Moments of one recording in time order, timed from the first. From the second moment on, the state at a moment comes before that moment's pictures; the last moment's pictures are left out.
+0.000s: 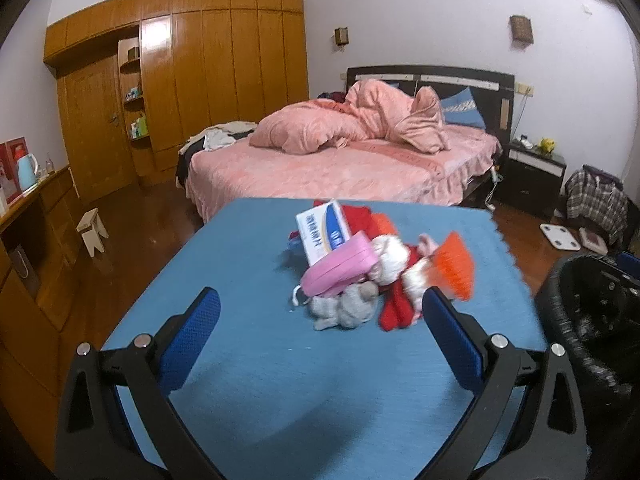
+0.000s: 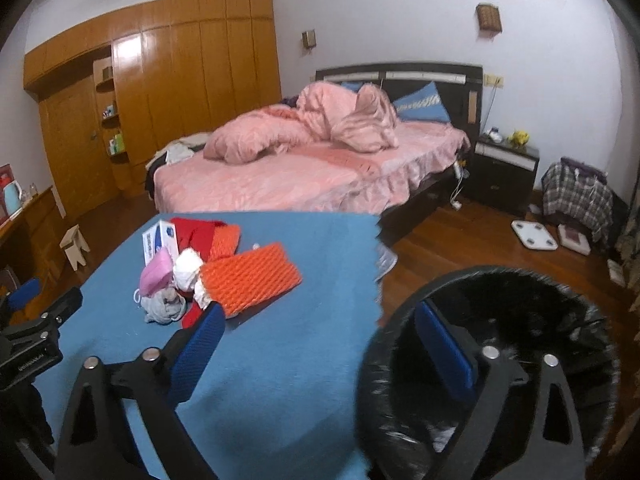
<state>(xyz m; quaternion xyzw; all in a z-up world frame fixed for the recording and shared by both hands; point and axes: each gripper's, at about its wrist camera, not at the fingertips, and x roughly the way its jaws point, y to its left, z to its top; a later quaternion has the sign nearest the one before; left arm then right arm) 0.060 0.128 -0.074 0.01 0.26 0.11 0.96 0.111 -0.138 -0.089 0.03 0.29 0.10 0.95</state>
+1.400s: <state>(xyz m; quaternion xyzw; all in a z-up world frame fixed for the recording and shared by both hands) 0.140 0.149 -0.161 -0.03 0.37 0.05 0.93 0.191 -0.046 -0.152 -0.02 0.35 0.20 0.91</state>
